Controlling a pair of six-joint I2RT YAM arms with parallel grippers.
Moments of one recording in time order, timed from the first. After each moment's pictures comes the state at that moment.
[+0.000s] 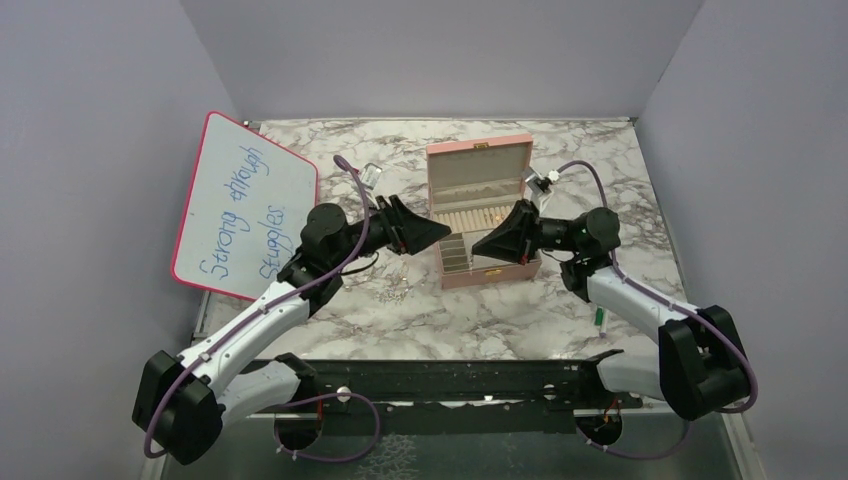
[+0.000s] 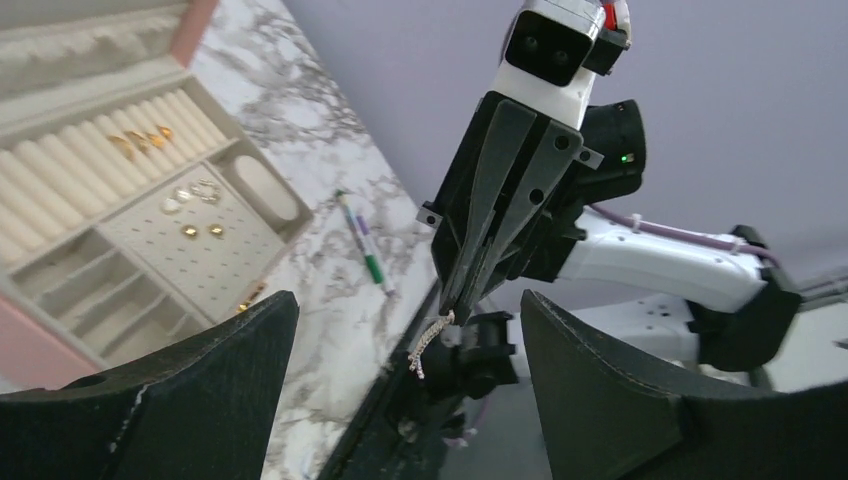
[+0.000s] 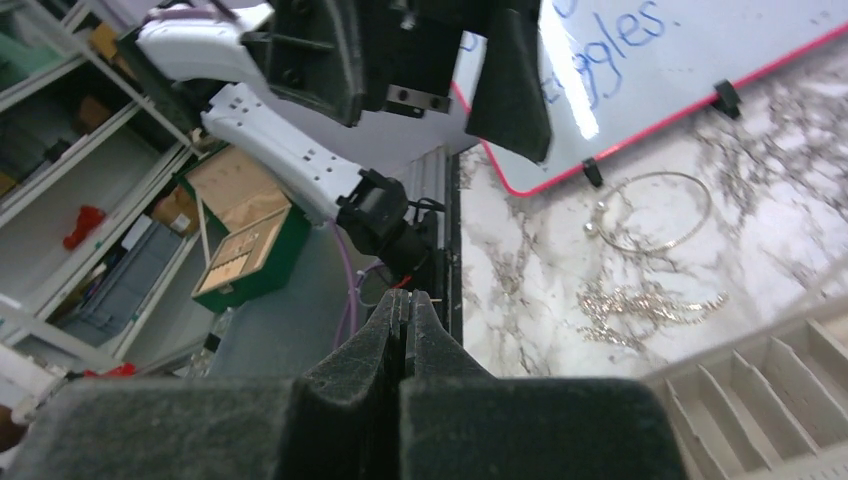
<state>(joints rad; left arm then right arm) -0.59 1.03 0.71 0.33 0.46 -0.85 0.31 1.26 0.56 1.04 -1.18 0.88</state>
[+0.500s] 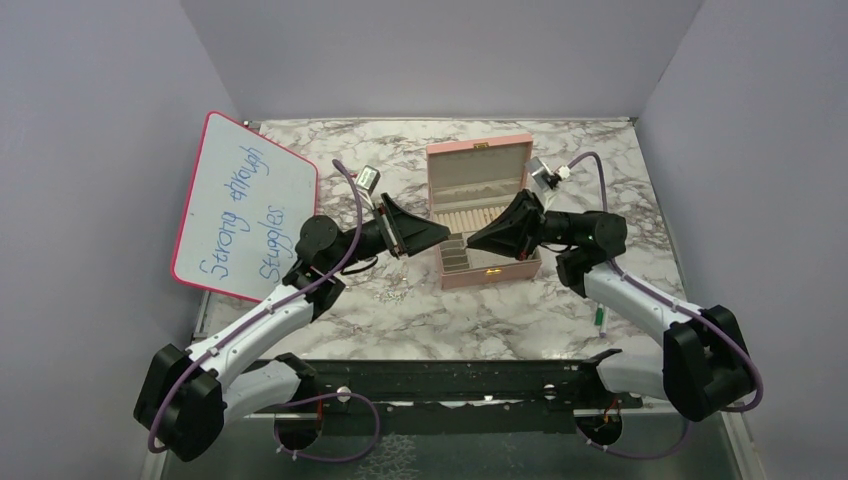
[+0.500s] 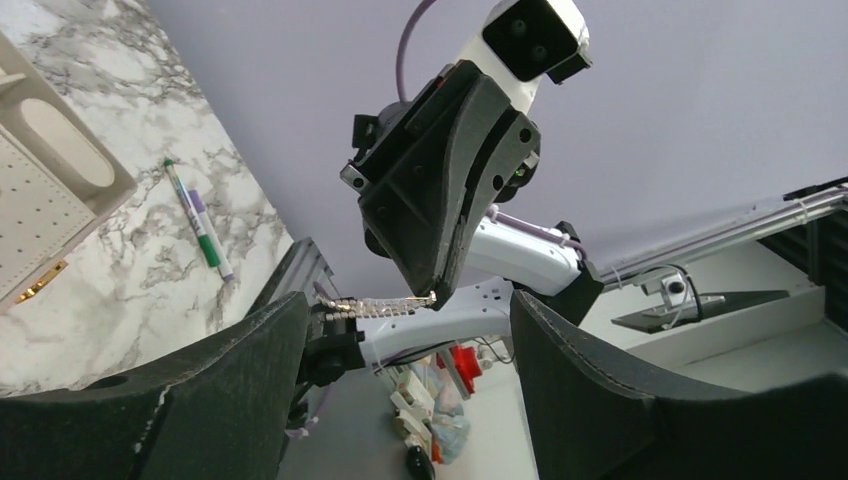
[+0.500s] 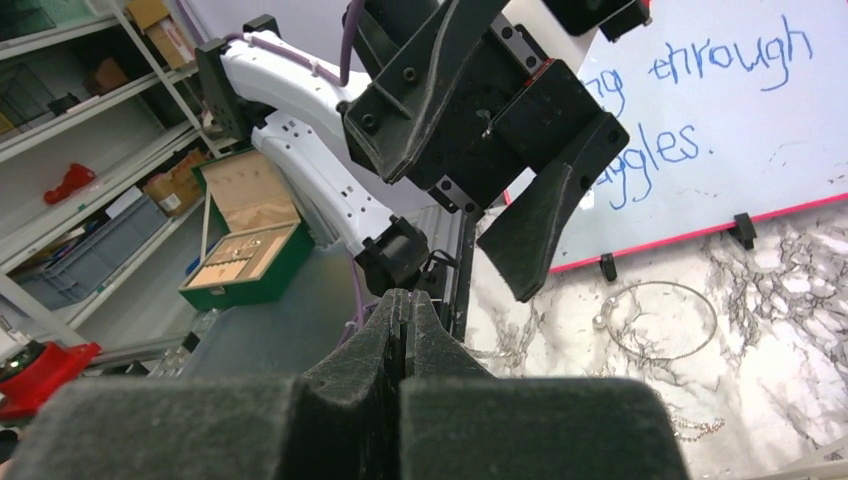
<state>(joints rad) -0.59 1.05 0.62 0.65 0.58 -1.28 0.41 1.25 0.63 1.26 -1.15 0.96</state>
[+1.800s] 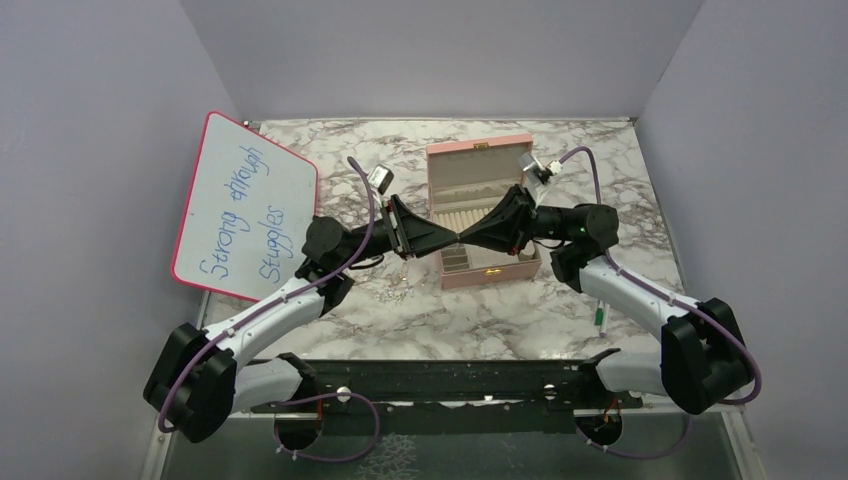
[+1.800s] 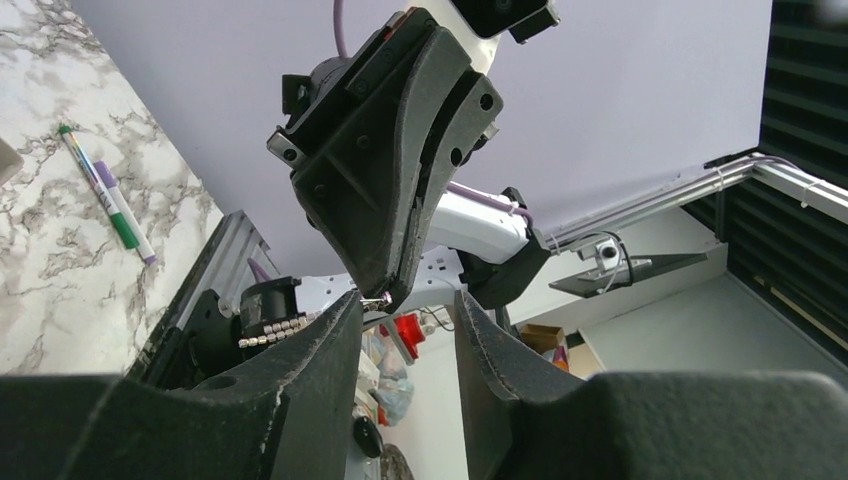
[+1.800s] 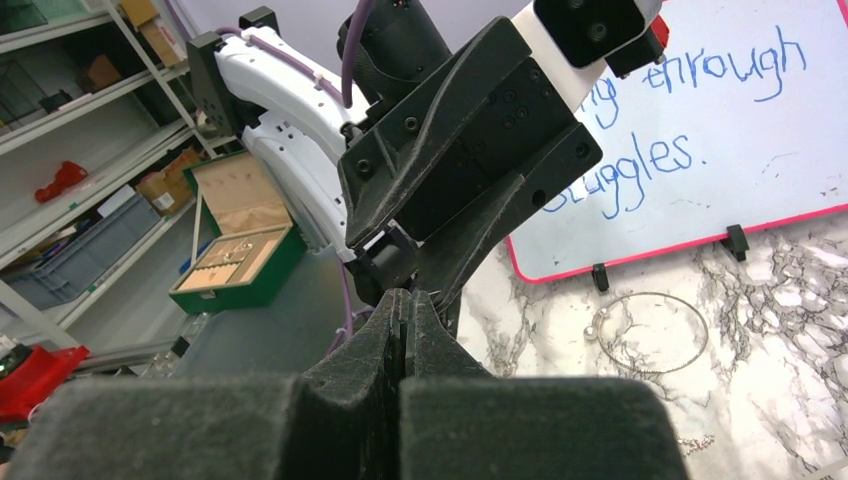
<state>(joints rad) -0.62 1.15 0.61 0.87 0.67 -1.45 0.45 1.28 0.69 1.20 -1.11 0.90</state>
